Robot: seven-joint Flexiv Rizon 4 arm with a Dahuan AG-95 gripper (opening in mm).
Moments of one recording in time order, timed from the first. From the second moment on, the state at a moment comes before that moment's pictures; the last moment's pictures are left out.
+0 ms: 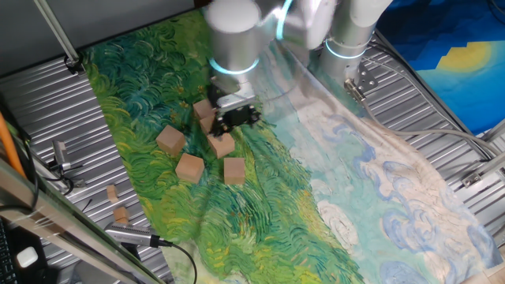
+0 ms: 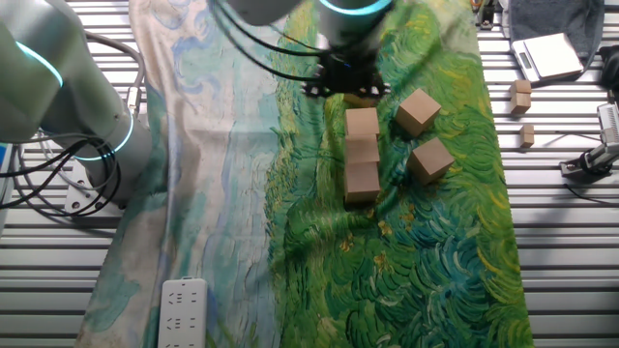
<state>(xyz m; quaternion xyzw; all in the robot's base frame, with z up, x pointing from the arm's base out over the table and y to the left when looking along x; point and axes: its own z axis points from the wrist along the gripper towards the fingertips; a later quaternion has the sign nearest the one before) 0.415 0.098 0.088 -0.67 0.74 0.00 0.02</state>
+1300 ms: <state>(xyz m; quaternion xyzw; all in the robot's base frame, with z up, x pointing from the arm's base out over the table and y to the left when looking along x) 0.352 0.165 0.098 -0.54 0.84 -0.01 -0.02</state>
